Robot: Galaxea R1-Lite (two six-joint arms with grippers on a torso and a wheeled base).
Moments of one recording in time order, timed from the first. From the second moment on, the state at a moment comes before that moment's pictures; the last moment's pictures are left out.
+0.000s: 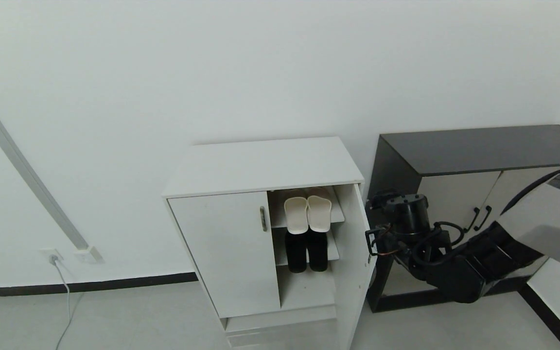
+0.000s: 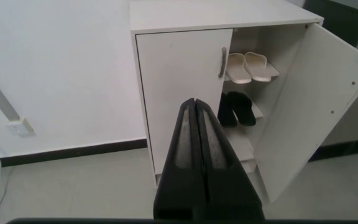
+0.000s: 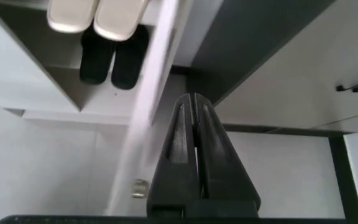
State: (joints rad) left arm 0.00 0.00 0.00 0.00 -0.01 0.01; right arm 0.53 2.13 -0.96 -0.73 -0.45 0.01
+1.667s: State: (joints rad) left arm 0.00 0.00 0.00 0.00 -0.01 0.01; right arm 0.66 2.23 -1.03 -0.94 -0.21 0.20
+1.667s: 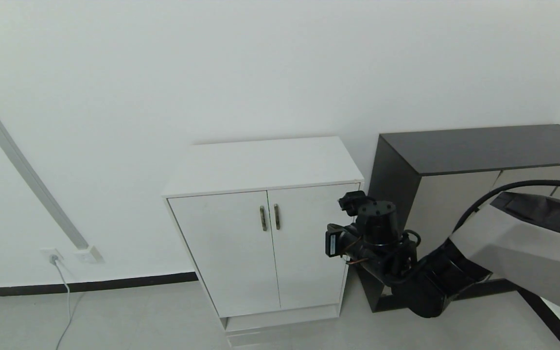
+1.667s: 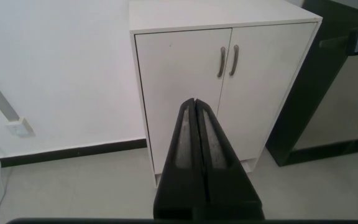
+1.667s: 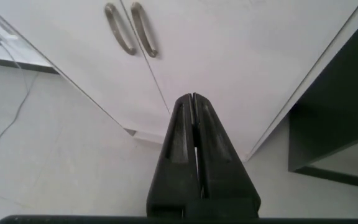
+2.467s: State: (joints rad) left arm 0.00 0.00 0.00 0.00 -0.01 0.01; right arm 0.65 2.08 -0.83 -1.00 -0.22 0.20
